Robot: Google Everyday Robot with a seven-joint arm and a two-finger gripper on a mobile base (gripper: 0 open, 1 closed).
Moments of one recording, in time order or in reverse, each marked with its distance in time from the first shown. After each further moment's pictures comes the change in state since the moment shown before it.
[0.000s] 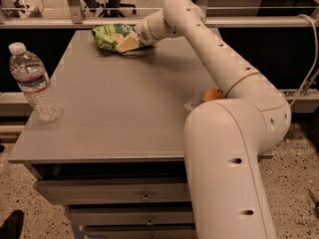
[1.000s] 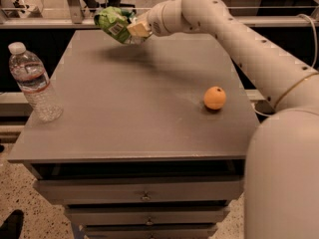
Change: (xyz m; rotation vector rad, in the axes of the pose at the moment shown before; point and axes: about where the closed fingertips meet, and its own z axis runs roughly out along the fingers) arm -0.040 0.010 -0.094 0.128 -0.139 -0.039
